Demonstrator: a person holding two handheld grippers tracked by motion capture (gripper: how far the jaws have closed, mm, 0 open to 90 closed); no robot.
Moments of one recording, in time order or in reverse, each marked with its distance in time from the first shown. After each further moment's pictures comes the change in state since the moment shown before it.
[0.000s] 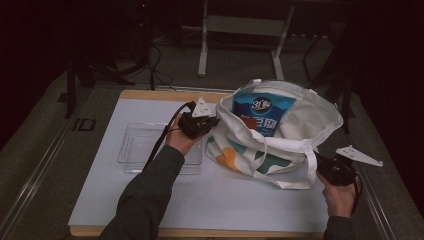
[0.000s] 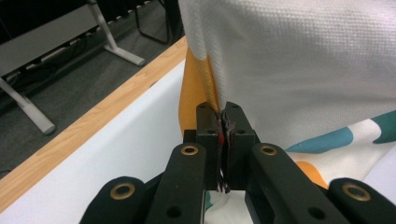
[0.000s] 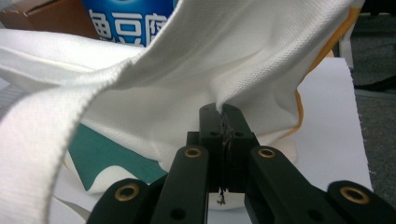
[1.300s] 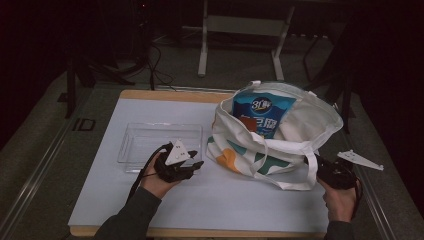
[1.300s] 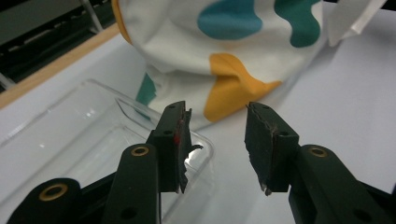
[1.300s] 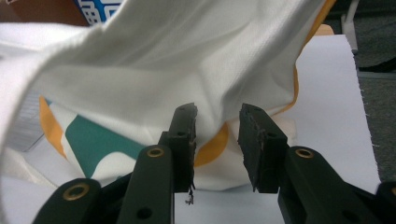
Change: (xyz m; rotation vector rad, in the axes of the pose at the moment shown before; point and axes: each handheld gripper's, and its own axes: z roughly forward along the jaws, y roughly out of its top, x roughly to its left) left arm -0.053 -0.083 -0.063 0.028 -0.032 0.008; right arm -0.008 -0.013 -0.001 0.026 0.004 0.065
